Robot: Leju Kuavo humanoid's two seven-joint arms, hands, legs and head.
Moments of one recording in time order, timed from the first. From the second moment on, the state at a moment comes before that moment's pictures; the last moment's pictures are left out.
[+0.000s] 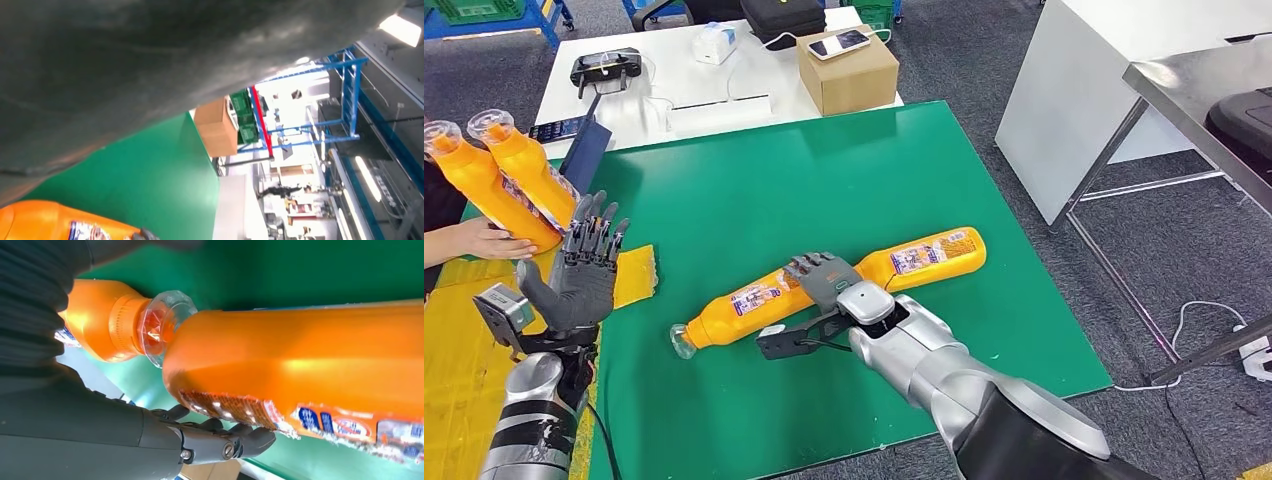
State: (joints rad) left arm -0.30 0.04 0.18 -1.19 -0.08 -0.45 -0.70; right arm -0.86 0.33 1.08 -0.28 0.91 0.01 0.07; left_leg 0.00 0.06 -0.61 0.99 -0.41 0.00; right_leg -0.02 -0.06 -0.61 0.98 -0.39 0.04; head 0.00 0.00
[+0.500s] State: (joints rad) left arm -0.26 0.04 0.16 -1.21 -0.05 -0.44 -0.70; right arm -0.90 0.35 1.07 -0.28 0.94 0.01 0.02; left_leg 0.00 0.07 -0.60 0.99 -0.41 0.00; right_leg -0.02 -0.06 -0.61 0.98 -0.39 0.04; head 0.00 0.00
